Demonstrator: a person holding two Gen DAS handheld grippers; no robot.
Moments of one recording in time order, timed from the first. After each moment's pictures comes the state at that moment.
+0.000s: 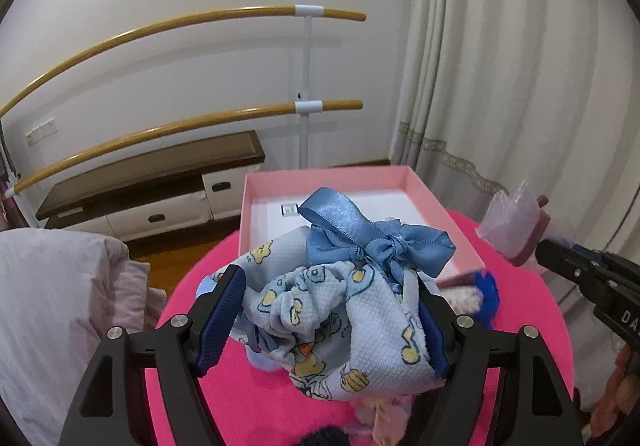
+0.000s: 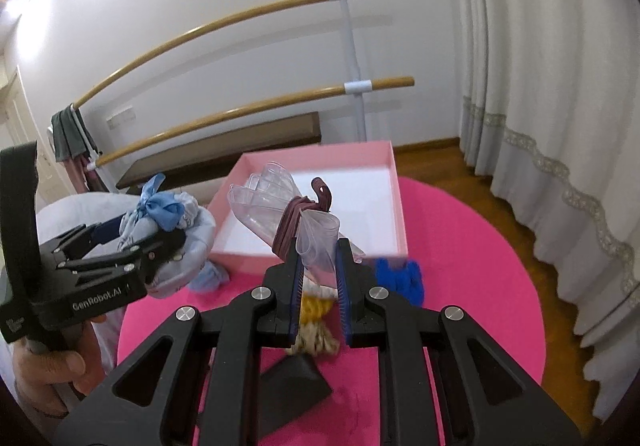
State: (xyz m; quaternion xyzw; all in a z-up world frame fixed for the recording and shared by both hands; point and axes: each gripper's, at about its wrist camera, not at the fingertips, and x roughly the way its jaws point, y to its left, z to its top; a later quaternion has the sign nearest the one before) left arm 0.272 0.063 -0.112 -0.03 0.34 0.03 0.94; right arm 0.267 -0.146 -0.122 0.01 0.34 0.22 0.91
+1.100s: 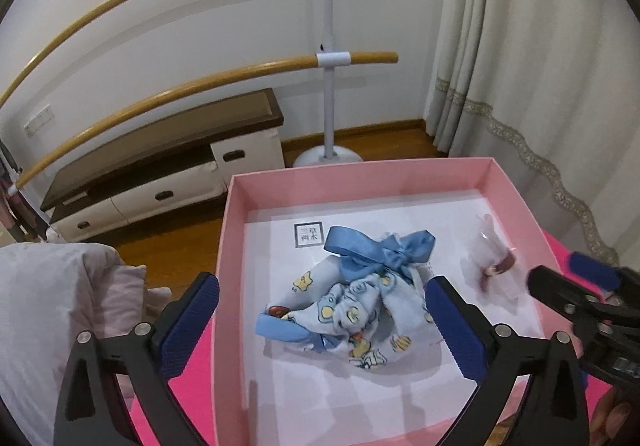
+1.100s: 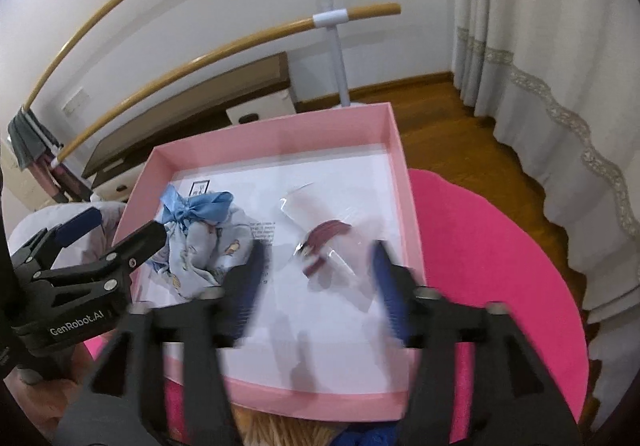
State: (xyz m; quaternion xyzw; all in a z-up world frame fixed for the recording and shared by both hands) left arm 0.450 0.051 -0.166 -0.01 0.42 0.08 0.90; right arm 0.436 -0.112 -0.198 0.03 0.45 0.17 0.87
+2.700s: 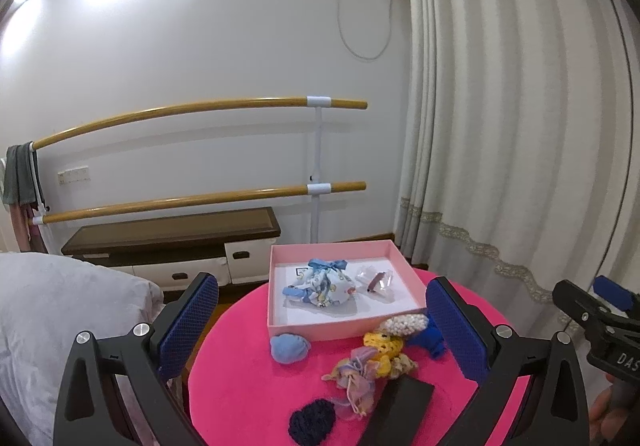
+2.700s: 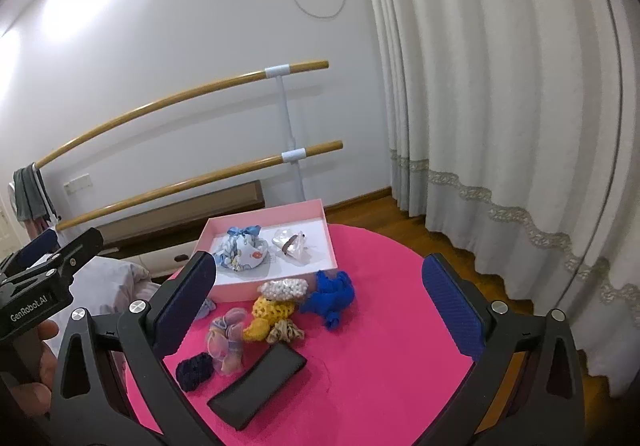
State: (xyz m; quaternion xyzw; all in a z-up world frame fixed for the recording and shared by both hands) left arm 0.046 0.009 -0.066 -0.03 0.20 0.05 0.98; right arm 0.127 -0.195 -0.061 0.05 0.23 0.08 0.97
